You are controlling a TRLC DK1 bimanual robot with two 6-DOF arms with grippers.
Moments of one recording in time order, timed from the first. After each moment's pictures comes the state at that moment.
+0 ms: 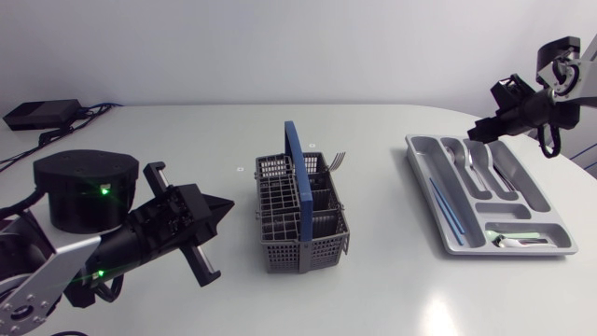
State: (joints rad) left arm -0.62 1.05 0.49 0.05 -0.02 0.65; right arm -0.29 1.92 1.49 -0.46 -0.15 -0.52
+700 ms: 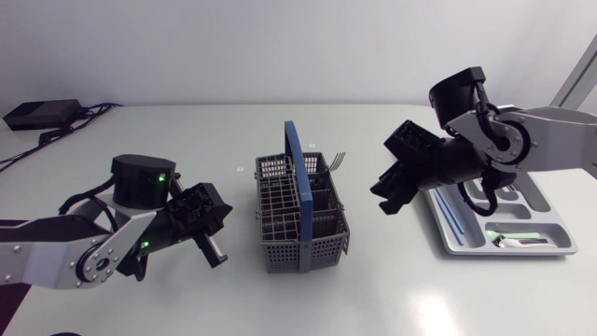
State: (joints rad) left arm -0.43 1.43 0.52 0.25 0.06 0.65; right arm 0.28 1.49 0.94 -0.40 -0.21 -0.52
